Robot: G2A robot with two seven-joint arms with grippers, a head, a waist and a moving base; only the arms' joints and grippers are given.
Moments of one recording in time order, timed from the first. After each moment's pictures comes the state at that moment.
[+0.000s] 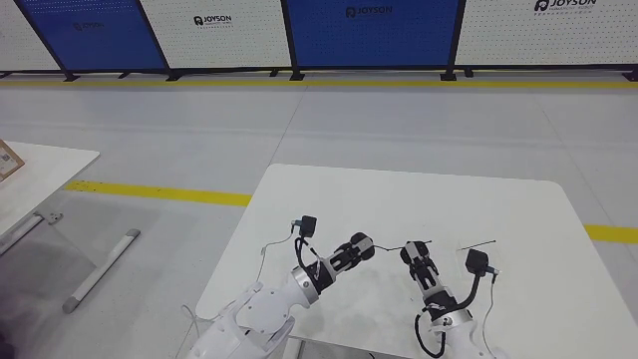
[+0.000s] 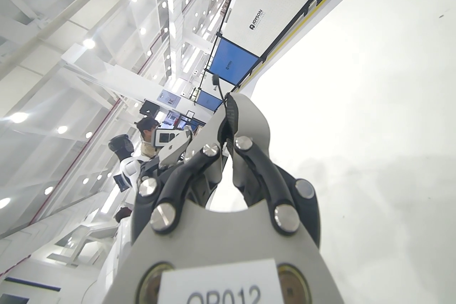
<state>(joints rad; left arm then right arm) 1.50 -1.15 -1.11 -1.70 -0.02 -0.25 -0.24 -1.59 -1.33 1.12 -1.71 -0.29 -0.11 0.00</state>
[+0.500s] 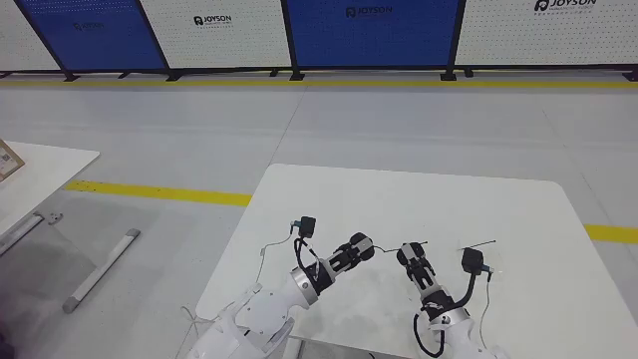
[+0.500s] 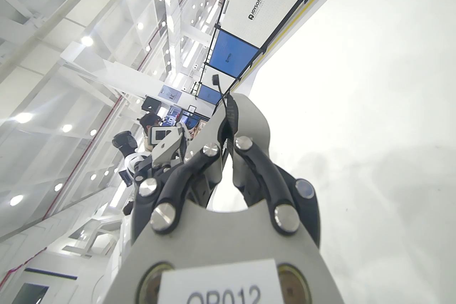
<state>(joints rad) 1.50 -1.15 -1.11 -1.70 -0.02 -0.26 -0.24 -1.58 -1.34 1.11 -1.71 -0.26 -0.09 0.04</state>
